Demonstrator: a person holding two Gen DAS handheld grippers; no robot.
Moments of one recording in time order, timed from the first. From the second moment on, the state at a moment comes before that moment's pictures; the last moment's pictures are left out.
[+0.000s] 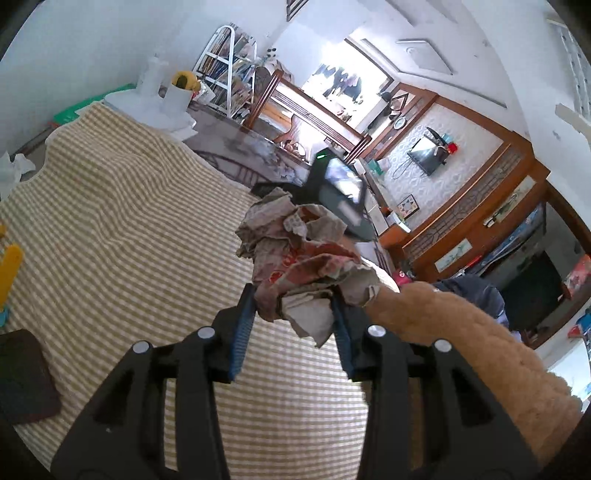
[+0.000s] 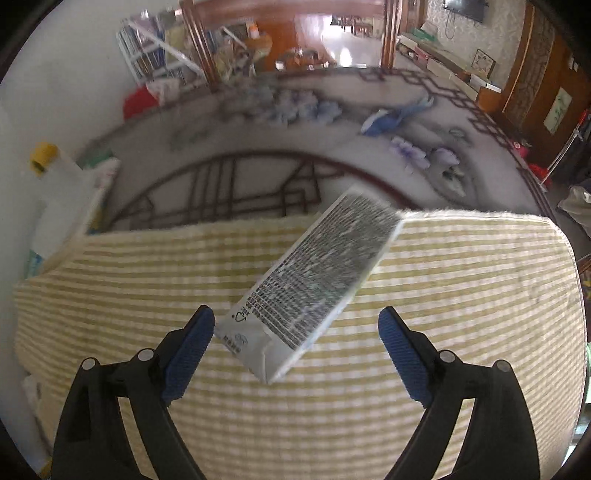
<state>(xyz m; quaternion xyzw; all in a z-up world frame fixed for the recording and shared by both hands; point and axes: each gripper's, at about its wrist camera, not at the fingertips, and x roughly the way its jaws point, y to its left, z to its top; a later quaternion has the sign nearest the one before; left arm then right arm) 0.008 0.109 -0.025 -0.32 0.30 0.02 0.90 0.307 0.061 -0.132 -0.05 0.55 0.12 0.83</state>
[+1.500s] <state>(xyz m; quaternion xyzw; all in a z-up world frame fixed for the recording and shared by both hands) 0.038 -0.020 -0.078 -0.13 0.40 0.04 0.90 0.082 -0.291 -0.090 0.06 0.44 0.24 0.86</state>
